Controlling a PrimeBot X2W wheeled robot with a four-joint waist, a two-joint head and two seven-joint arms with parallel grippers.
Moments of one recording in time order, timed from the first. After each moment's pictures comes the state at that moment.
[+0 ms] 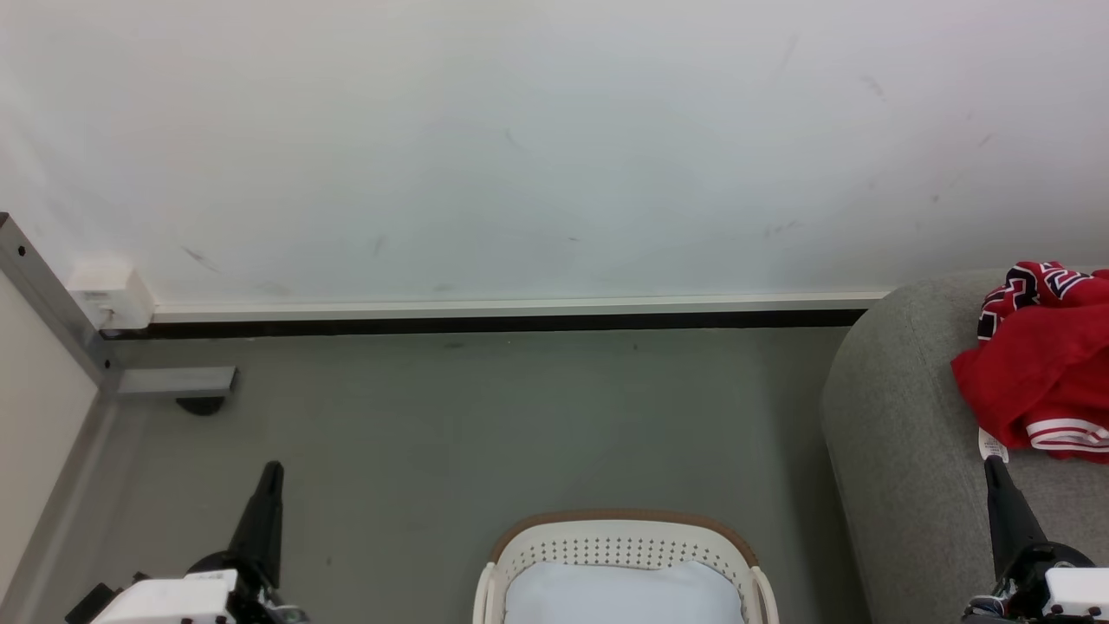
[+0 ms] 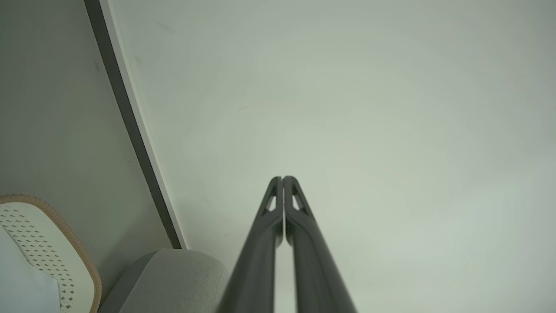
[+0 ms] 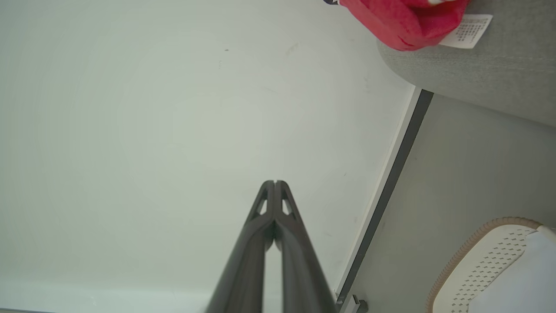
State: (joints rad) left arm -0.11 0.05 0.11 0.25 -1.60 -0.13 0.11; right arm -0.11 -0.07 -0.08 0.25 1.64 0.13 0.09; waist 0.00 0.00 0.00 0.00
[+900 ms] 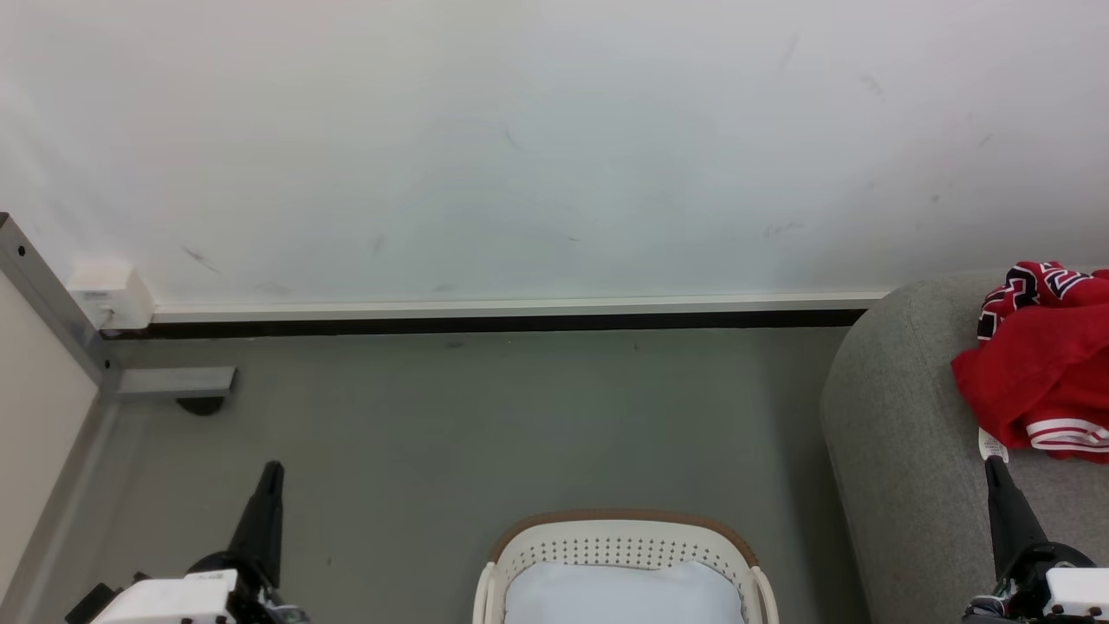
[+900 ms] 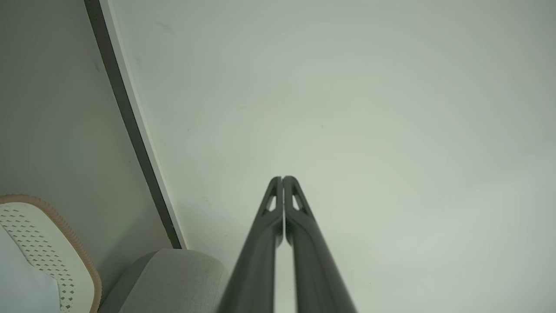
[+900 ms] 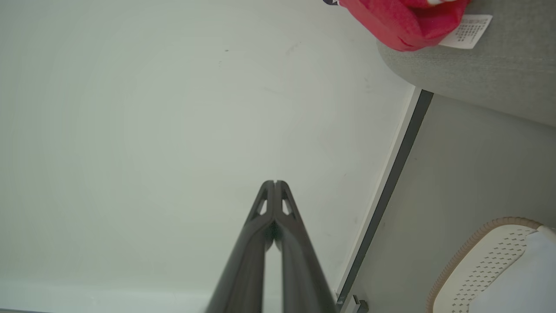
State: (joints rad) left arm -0.11 0.05 0.11 0.25 -1.60 -0.13 0.11; right arm -0.11 -0.07 -0.09 0.25 1.64 0.13 0.09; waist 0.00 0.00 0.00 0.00
